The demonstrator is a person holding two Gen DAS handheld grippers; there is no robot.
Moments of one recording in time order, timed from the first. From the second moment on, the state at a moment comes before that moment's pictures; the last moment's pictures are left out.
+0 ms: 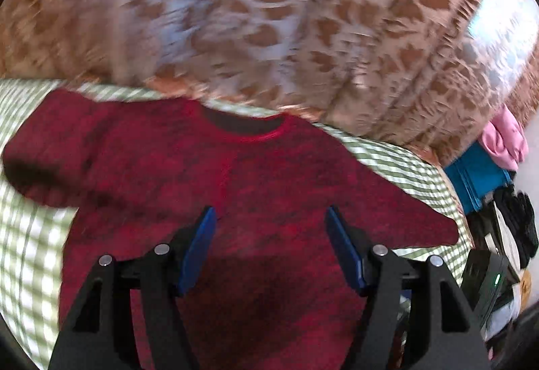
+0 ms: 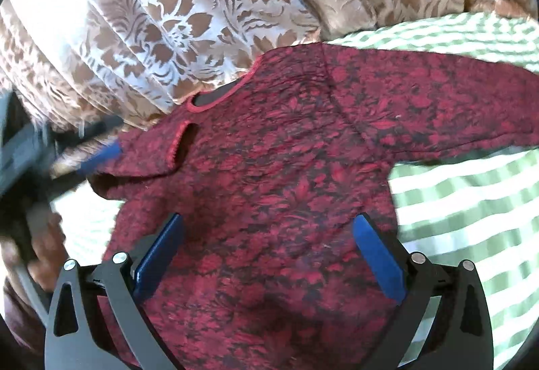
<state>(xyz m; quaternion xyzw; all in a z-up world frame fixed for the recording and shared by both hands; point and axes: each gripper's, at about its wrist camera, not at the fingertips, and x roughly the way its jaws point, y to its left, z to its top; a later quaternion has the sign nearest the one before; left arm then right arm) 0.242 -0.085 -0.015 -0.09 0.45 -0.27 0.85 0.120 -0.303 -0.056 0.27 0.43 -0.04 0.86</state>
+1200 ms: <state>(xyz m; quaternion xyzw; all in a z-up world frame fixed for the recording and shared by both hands) 0.192 0.015 -0.095 -0.10 0.47 -0.17 0.86 0.257 -0.348 -0.028 0.24 0.42 -0.10 0.87</state>
